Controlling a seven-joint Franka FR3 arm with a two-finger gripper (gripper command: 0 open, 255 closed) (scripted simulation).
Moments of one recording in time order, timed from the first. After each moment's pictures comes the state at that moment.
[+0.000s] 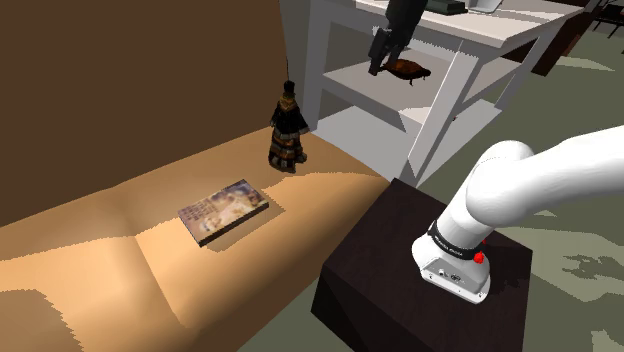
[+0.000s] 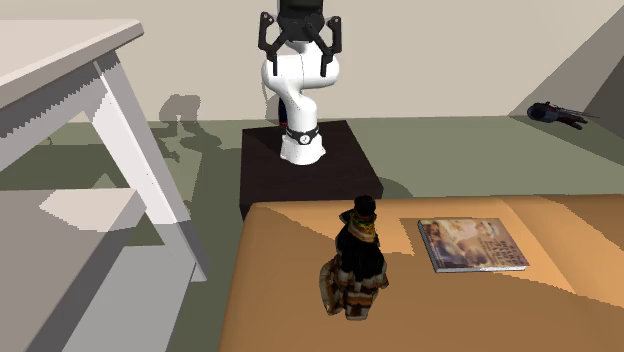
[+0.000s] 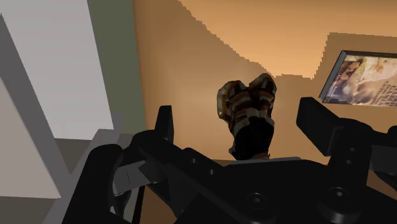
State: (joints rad) arm -0.01 -0.74 -0.06 -2.31 -0.11 1.72 0.00
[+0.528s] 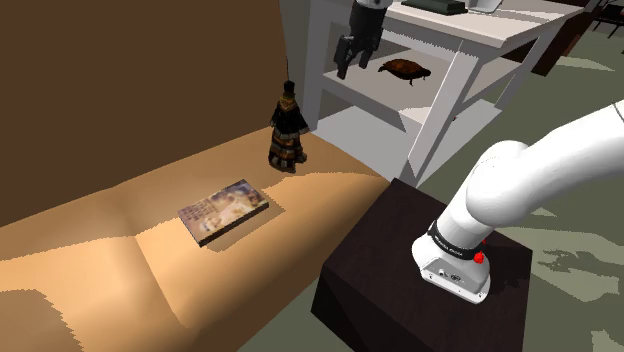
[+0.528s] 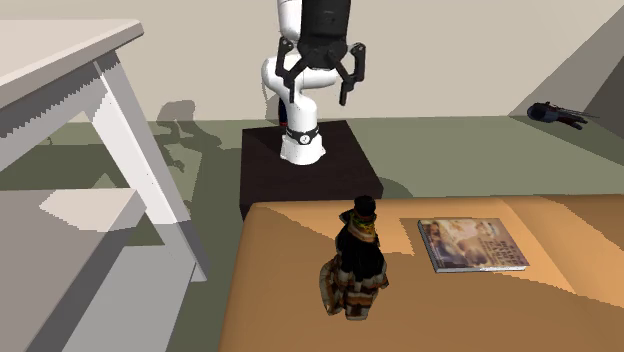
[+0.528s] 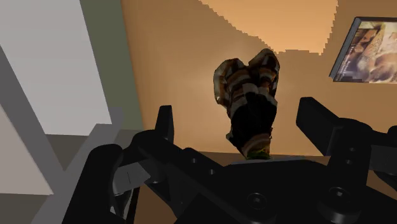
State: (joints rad) arm 0.00 -0.52 -0.01 -2.23 -0.11 1.84 0.10
